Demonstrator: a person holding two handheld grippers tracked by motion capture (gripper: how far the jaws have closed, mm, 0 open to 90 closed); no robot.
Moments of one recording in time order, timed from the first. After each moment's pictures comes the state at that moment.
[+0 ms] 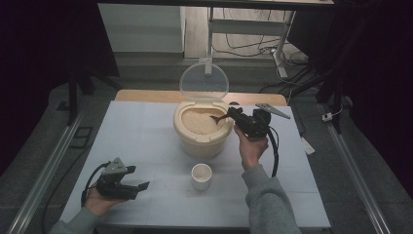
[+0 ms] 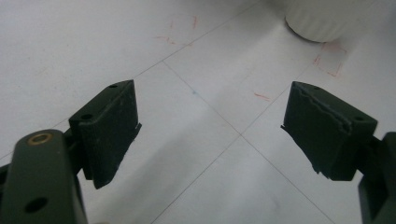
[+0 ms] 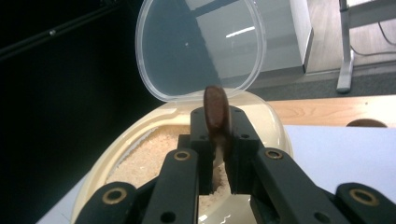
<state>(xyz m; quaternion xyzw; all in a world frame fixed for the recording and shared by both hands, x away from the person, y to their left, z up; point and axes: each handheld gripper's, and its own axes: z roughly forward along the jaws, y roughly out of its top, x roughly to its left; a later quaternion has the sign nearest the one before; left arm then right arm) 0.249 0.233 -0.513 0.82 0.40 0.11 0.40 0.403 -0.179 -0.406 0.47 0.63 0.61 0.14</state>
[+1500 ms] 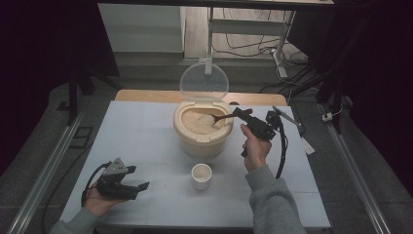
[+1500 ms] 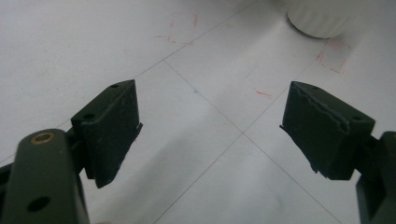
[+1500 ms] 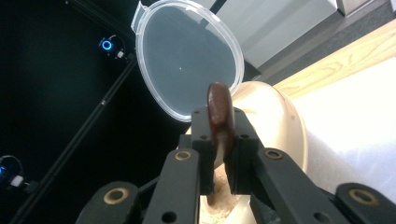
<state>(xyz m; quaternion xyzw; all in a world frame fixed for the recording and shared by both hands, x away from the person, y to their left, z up) 0.249 0.233 -0.513 0.82 0.39 0.12 0.39 0.407 -0.206 -0.417 0.57 0.49 0.66 -0.05</state>
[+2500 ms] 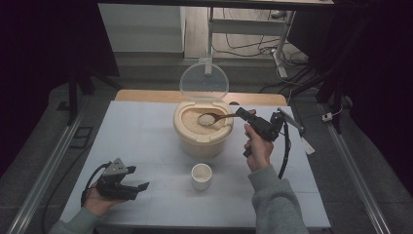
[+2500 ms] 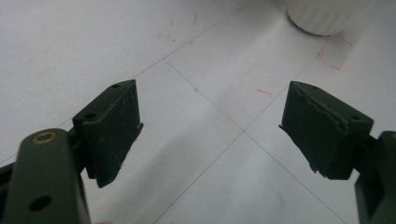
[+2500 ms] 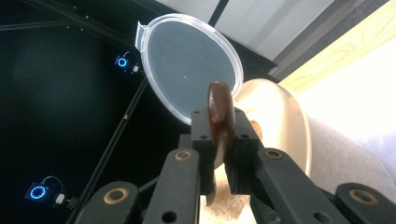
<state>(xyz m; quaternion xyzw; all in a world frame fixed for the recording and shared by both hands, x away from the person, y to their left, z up) 0.249 0.233 -0.514 0.83 0.39 0.12 0.39 0.407 -0.218 -0.421 0.59 0.44 0.67 -0.11</state>
